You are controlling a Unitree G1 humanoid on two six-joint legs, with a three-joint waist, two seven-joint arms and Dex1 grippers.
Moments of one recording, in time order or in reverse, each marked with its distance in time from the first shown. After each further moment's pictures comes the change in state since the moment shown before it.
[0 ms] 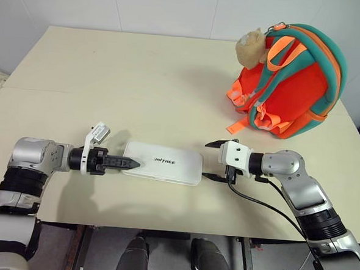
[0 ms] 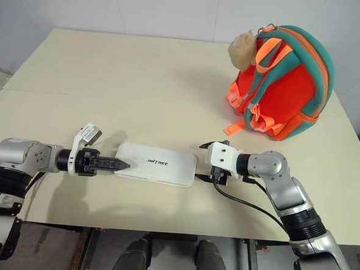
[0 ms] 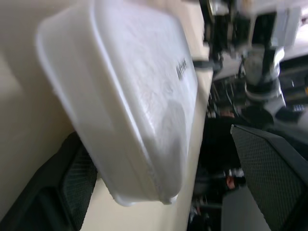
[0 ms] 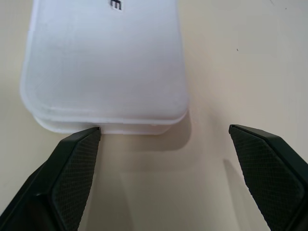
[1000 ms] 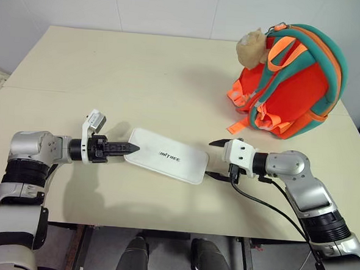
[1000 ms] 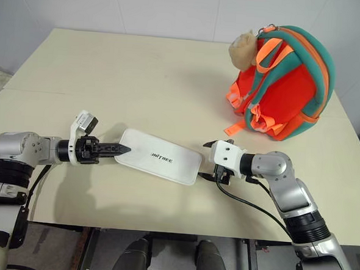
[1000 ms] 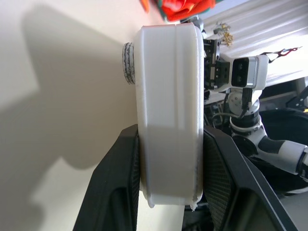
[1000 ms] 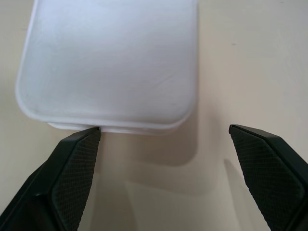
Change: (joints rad) left arm -0.058 -0.043 0.110 0.037 -0.028 0.026 0.044; right arm 0.031 -0.011 -0.055 -0.054 0.014 0.047 -0.021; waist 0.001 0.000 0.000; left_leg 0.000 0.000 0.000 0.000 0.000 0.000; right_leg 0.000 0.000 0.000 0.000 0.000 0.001
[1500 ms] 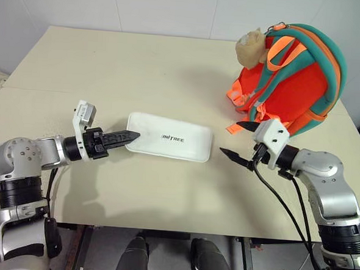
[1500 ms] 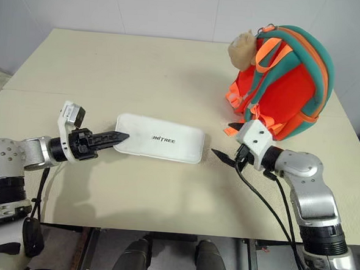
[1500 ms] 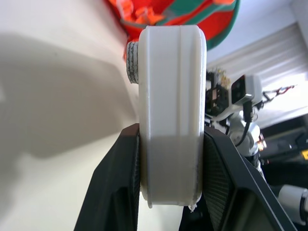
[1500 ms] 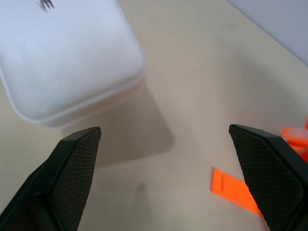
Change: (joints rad) left arm 0.141 -0.173 0.443 -0.379 -0.206 0.261 0.402; right arm 0.090 0.004 -0.257 -0.133 0.159 0.175 -0.171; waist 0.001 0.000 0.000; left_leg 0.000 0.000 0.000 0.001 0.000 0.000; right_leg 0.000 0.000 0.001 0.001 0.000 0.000
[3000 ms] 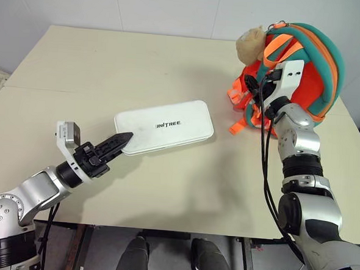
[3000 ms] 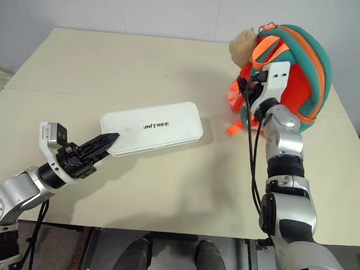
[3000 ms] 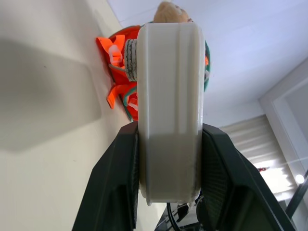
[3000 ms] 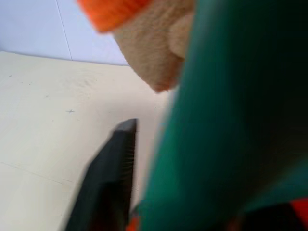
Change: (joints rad) left arm 0.445 -0.041 -0.012 -0.290 -1.071 -0.401 0.887; right arm -0.630 0.276 -0.154 0.981 0.034 -0.263 -0.358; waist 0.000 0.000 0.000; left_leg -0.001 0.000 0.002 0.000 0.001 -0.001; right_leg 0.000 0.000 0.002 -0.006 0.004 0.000
